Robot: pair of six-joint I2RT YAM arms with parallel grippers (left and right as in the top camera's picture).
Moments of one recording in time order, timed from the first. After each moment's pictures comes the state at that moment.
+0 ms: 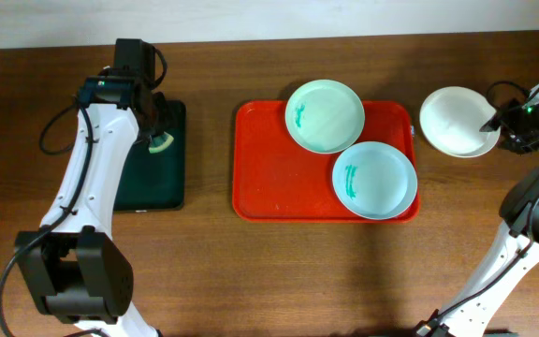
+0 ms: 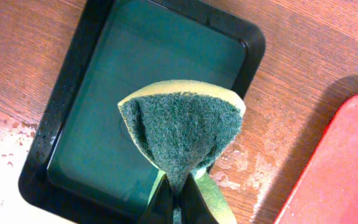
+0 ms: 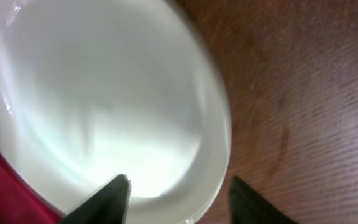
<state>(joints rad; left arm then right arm) -0.07 1.86 1.69 -1.05 -0.18 -0.47 -0.59 2.46 2.23 -1.26 -0.30 0.11</state>
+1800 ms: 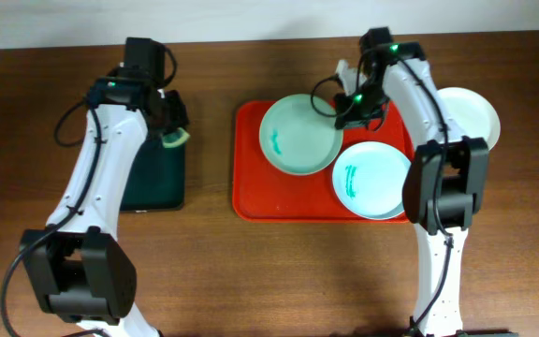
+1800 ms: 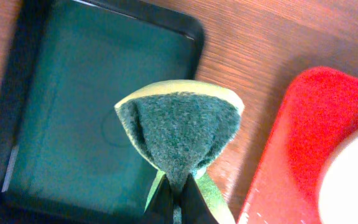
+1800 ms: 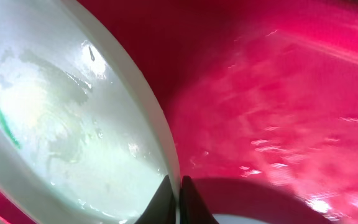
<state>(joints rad) -0.12 1.86 1.69 -0.99 -0.08 -0.40 0.12 2.40 2.11 -1.20 -0.35 -0.15</state>
